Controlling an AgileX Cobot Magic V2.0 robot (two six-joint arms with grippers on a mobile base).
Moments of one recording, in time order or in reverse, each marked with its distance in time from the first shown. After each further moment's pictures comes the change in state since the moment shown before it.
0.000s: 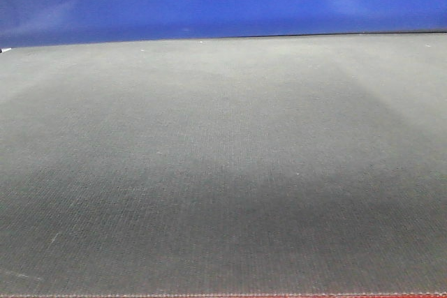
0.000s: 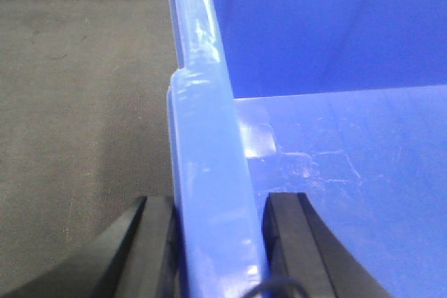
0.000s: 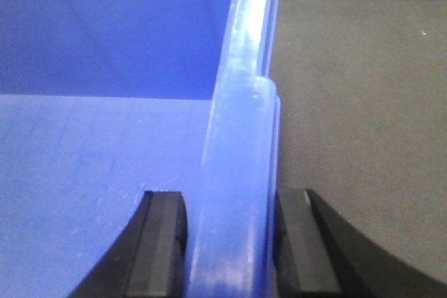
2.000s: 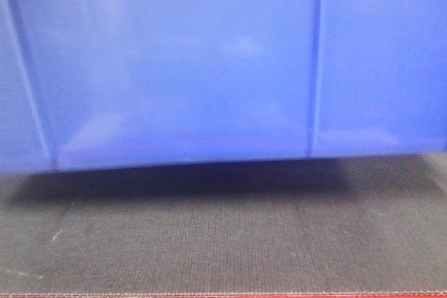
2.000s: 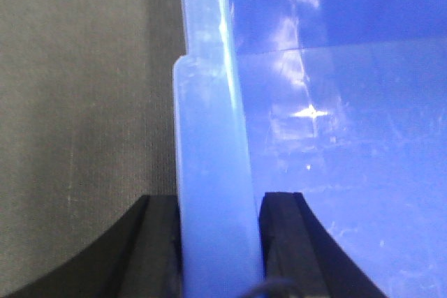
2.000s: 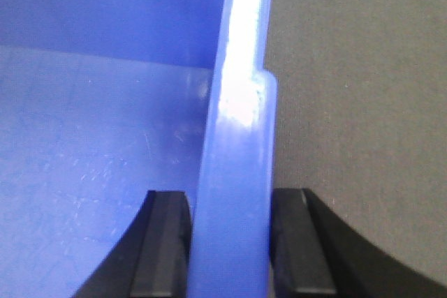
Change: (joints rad) left arm 0.007 0.655 -0.143 0.077 -0.041 0.016; right arm -0.011 0.619 -0.111 -0.094 -0.076 -0.009
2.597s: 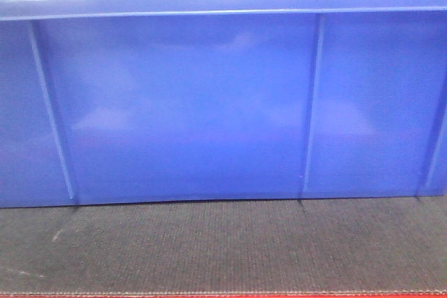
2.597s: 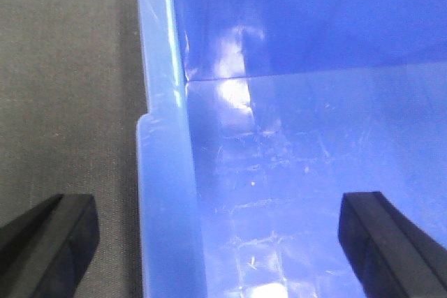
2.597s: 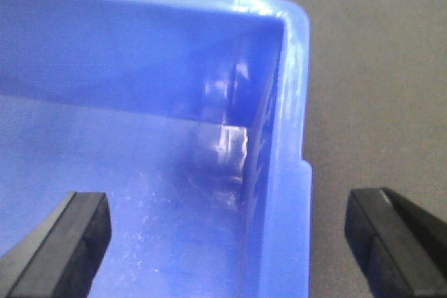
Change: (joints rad) left arm -0.007 -0.031 -0.018 -0.069 -0.043 0.006; right arm 0.009 -0.031 -0.020 0.042 -0.120 -0.012
